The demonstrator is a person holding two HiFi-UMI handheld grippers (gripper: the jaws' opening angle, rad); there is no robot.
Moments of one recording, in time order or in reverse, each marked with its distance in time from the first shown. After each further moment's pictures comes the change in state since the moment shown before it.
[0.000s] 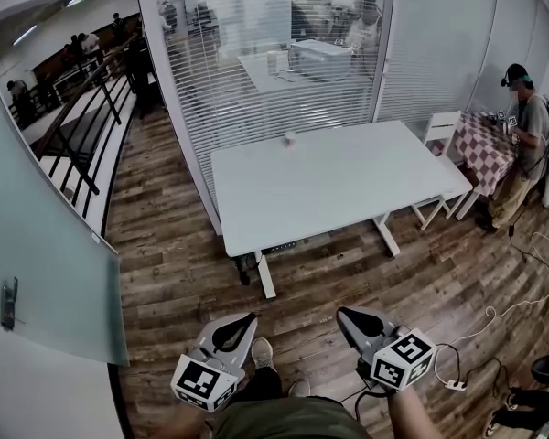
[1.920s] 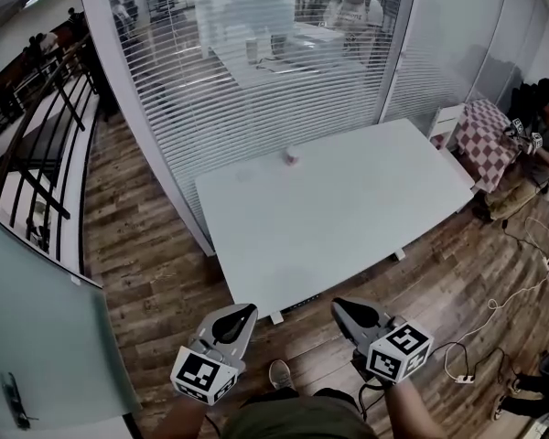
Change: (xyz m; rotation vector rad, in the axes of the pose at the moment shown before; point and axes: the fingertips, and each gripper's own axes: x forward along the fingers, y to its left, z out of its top) left arm 0.172 0.261 -0.011 -0.039 0.032 -0.133; right arm 0.269 -0.111 0.071 0.066 0.029 -0.111
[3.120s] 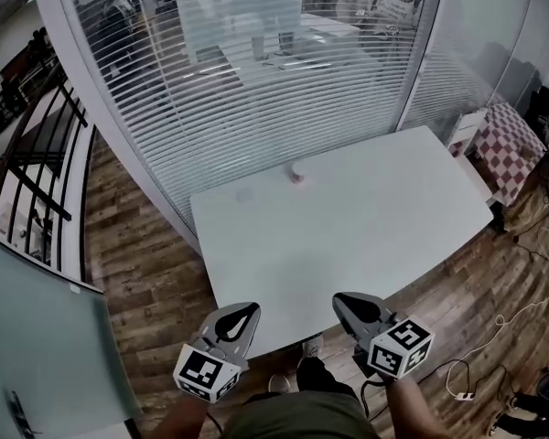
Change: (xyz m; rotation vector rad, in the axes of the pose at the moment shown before) left arm 0.116 0.082 -0.001 -0.022 0.054 0.025; right arm 0.100 -0.109 0.041 0.024 0.030 0.037
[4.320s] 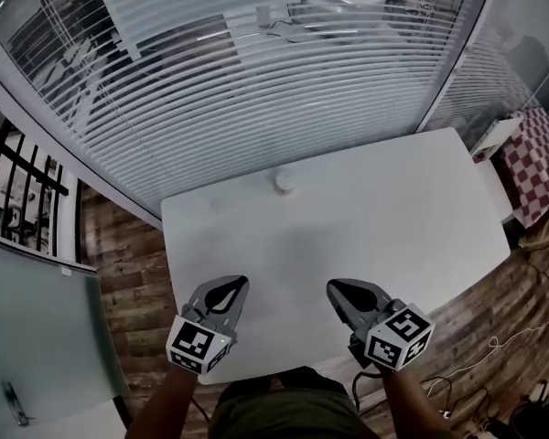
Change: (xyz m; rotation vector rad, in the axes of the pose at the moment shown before) left arm 0.192 0.083 -0.007 -0.008 0.155 0.105; right arm 0.081 -0.172 0.056 0.062 0.074 0.128
